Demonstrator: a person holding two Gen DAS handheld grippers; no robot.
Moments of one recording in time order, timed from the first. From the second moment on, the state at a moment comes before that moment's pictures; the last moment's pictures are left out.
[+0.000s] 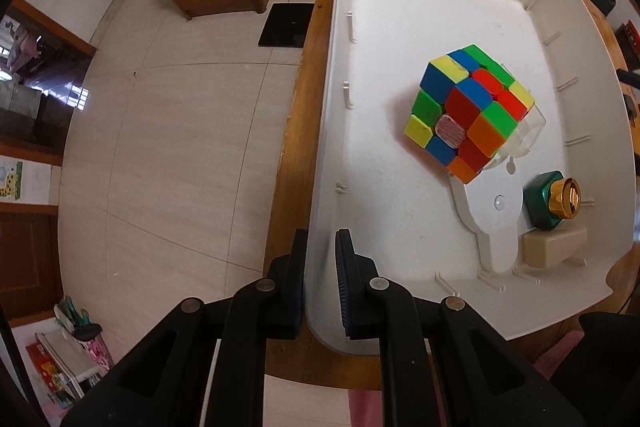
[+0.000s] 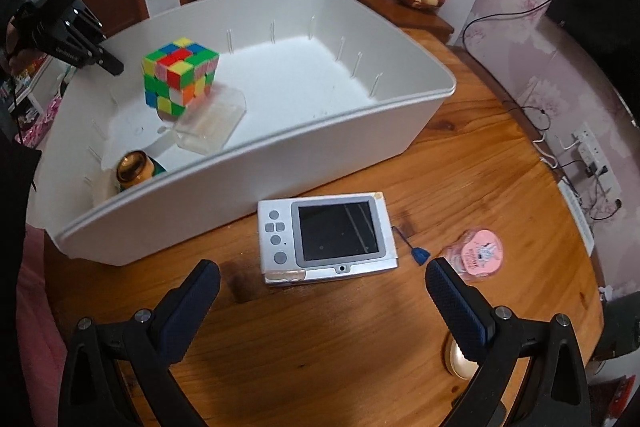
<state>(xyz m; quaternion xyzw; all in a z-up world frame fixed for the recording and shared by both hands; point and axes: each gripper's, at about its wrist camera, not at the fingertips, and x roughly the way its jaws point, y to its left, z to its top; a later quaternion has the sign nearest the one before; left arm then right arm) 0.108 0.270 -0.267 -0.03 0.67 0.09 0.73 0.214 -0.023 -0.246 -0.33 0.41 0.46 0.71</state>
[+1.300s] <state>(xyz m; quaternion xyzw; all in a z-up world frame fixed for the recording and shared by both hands) 0.112 0.271 -0.280 -0.04 0.68 0.13 0.72 0.243 -0.002 -0.289 -0.28 0.47 0.46 0.70</state>
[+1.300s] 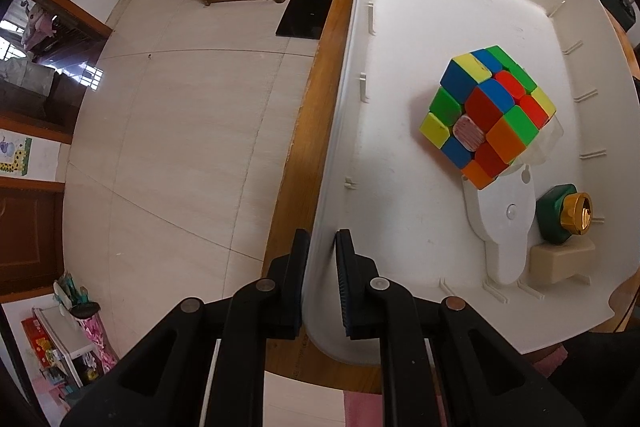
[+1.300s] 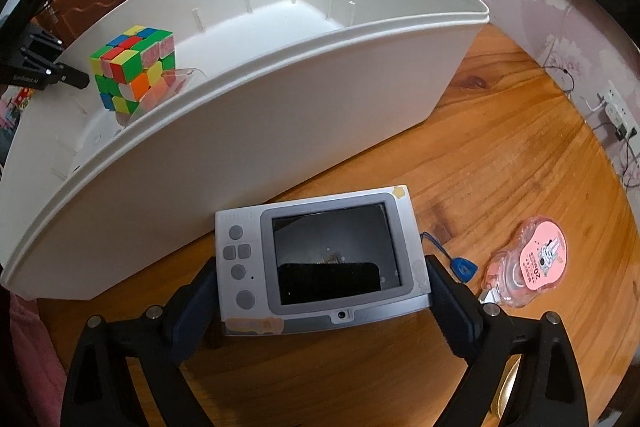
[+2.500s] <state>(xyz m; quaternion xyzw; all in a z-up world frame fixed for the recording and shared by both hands) 0.100 0.254 -0.269 0.00 0.66 0.11 0.74 0.191 -0.073 -0.258 0.02 0.56 0.26 0.79</state>
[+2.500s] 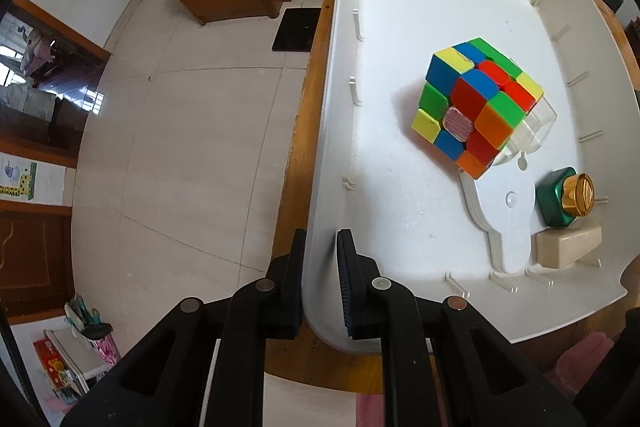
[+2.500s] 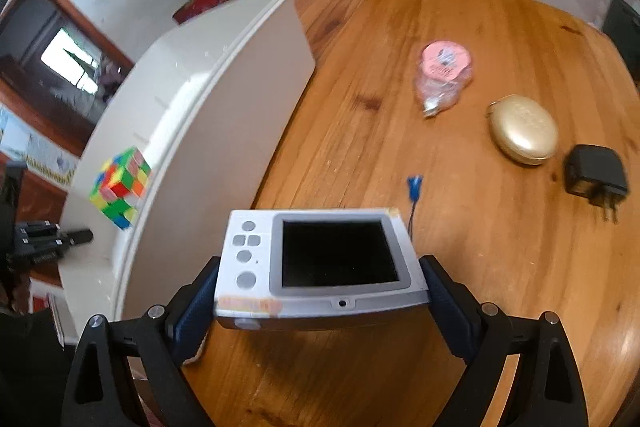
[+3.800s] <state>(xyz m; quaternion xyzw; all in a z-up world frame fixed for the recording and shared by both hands) 0.088 0.267 -0.253 0.00 0.64 0.02 0.77 0.130 0.075 -0.169 -0.02 0.50 0.37 0.78</state>
